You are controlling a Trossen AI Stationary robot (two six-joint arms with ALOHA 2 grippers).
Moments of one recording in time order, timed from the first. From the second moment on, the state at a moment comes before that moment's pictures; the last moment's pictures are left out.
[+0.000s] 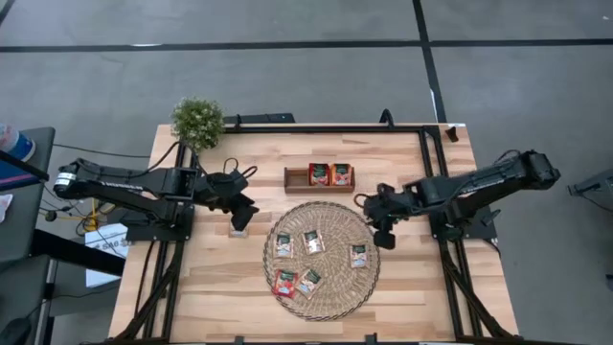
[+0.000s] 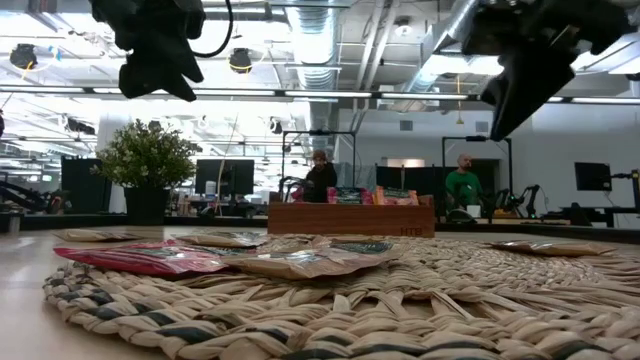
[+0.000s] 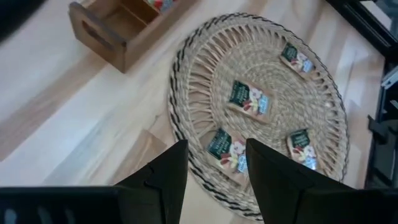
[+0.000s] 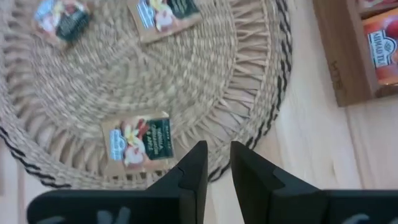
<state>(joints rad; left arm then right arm) -0.05 0.98 0.80 -0.58 -0.11 -0.71 0.19 1.20 0.84 -0.71 0.07 0.27</state>
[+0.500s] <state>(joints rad) -0.18 1.30 0.85 -0.49 -0.08 -0.73 0.29 0.68 0.63 -0.63 0.40 0.47</state>
